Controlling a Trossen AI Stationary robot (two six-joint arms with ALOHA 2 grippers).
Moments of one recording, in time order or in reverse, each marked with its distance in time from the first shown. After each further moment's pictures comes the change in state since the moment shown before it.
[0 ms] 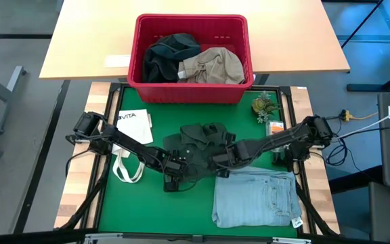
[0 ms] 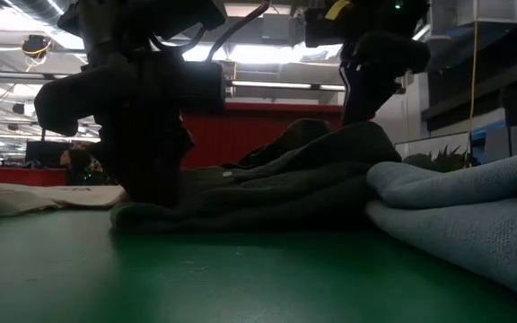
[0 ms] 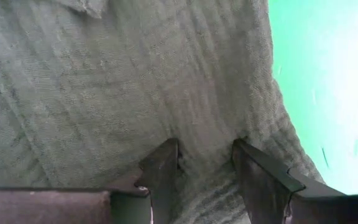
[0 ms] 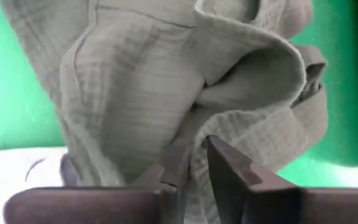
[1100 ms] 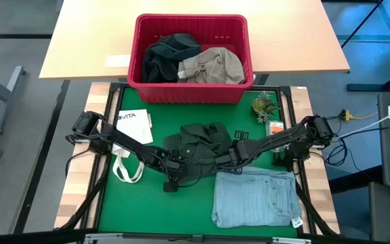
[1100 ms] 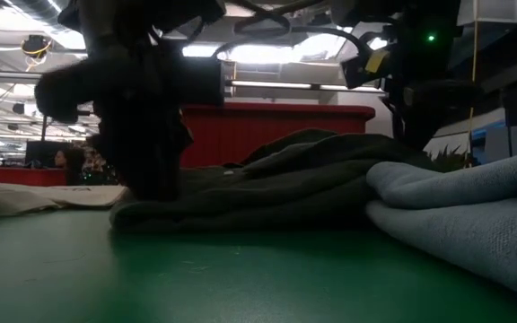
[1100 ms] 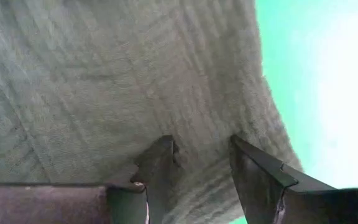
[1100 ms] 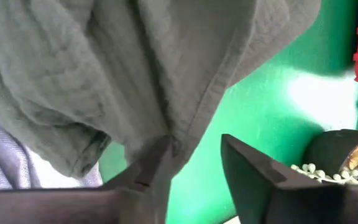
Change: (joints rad) left arm 0.000 -0.029 0.000 -0.009 0.011 -0.003; right arm -0.013 -0.003 -0.077 -0.258 -0.005 0.112
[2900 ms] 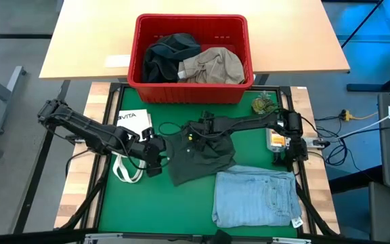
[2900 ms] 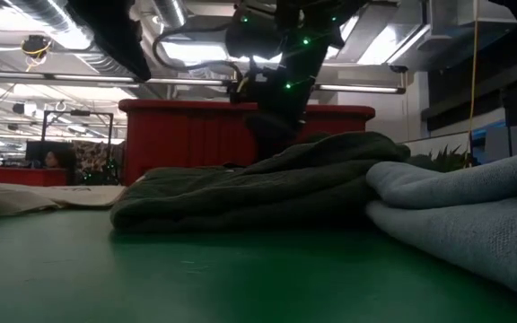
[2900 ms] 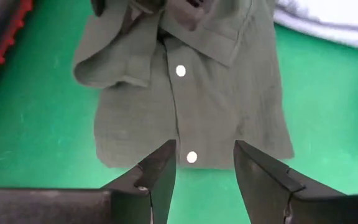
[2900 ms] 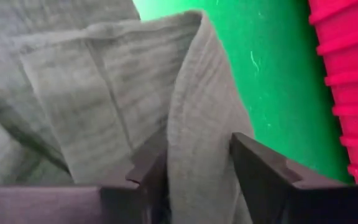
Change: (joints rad) left arm -0.031 -0.509 0.000 -0.350 -0.264 -0.185; right arm -0.304 0.283 0.290 0.503 -0.020 -0.362
